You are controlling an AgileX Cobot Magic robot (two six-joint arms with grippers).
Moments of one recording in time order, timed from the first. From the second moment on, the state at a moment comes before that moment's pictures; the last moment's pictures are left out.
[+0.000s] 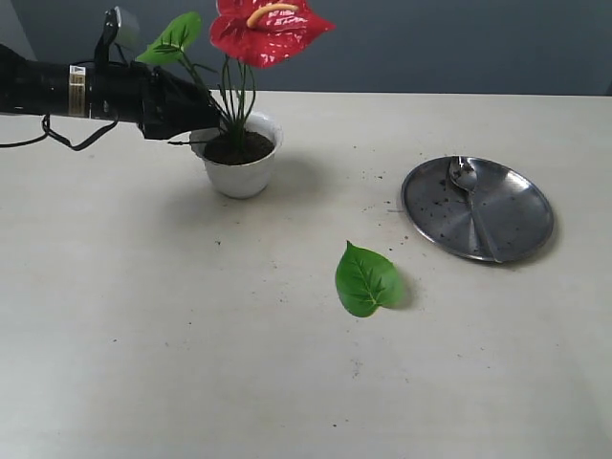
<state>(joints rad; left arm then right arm) 0.20 2.32 -1.59 1.68 -1.21 -1.17 0.03 0.01 0.00 0.04 0.31 -0.09</state>
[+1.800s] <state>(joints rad) 0.39 2.14 -1.59 1.75 -1.21 -1.46 0.03 0.01 0.00 0.04 0.31 -0.09</state>
